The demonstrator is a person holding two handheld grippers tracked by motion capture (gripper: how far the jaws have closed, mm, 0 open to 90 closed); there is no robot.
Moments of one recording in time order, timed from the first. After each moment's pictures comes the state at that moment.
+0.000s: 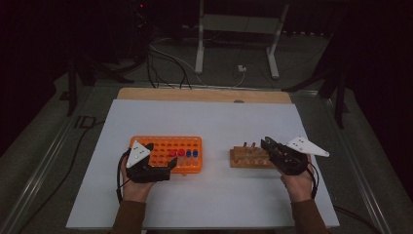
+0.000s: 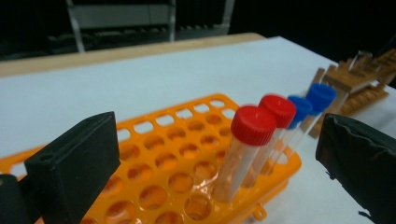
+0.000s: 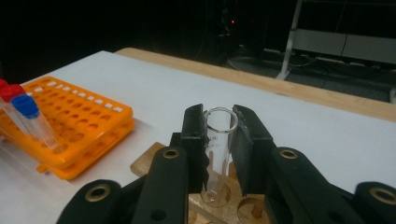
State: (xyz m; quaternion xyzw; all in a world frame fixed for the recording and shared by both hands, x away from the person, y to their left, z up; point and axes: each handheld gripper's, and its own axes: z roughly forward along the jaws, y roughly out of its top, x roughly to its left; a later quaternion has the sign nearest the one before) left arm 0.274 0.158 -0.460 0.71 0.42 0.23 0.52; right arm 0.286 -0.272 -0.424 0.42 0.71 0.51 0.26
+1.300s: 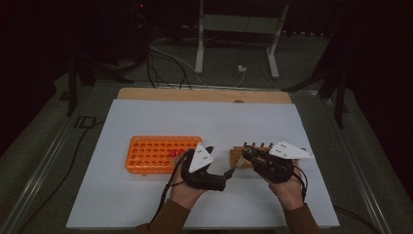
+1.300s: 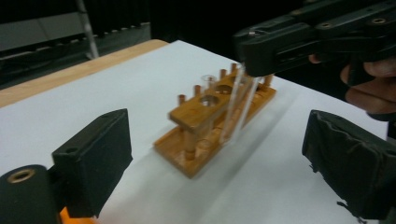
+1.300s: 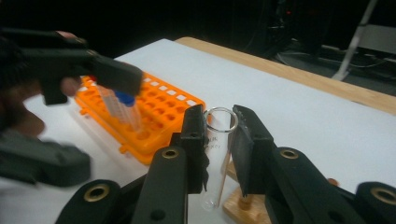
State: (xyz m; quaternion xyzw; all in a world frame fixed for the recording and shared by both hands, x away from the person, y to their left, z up) left arm 0.260 0.011 -0.429 0.79 0.28 0.16 0.53; right arm 0.267 -0.227 -0.412 0.35 0.76 0.52 0.20
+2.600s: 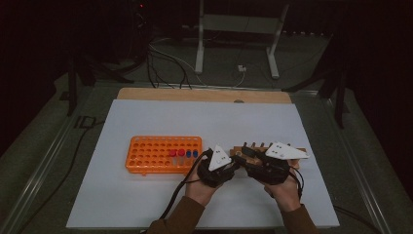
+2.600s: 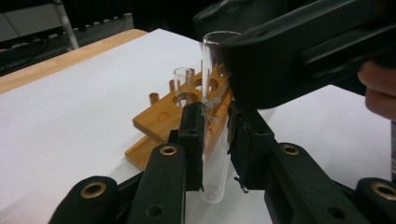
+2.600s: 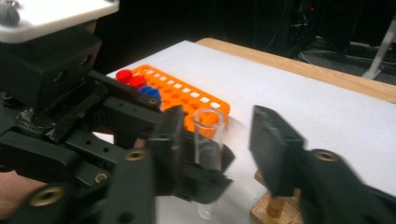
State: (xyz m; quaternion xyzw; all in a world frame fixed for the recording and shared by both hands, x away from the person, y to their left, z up) left arm 0.275 -0.018 -0.446 0.80 0.27 0.15 0.52; right arm 0.266 -0.220 -0.413 0.34 0.76 0.54 0.16
